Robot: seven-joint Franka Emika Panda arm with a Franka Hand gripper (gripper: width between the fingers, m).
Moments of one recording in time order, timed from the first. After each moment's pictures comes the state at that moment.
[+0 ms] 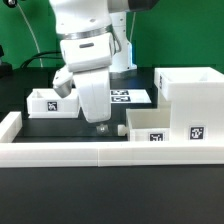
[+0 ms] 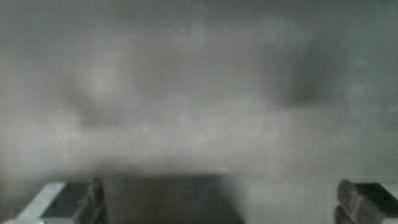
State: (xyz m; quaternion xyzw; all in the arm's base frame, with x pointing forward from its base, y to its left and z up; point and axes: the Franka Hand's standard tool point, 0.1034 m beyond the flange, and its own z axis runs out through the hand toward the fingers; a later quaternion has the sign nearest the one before) arm 0.549 -0.049 0.019 -0.70 -0.71 -0.04 0.09
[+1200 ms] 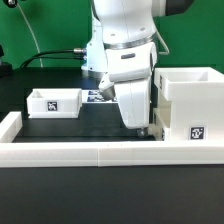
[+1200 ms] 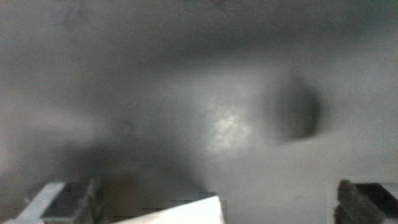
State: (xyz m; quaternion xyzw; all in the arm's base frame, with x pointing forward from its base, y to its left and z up) arm 0.536 0.032 0.011 -0.77 -0.63 -0.03 0.11
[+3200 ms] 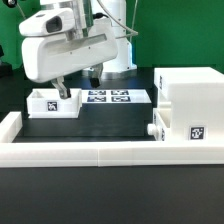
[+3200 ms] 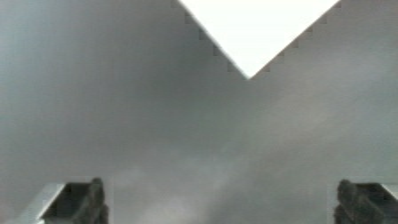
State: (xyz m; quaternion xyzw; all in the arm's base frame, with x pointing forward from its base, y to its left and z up) arm 0.469 -0.091 0.065 -0.94 -0.34 -0.02 0.05
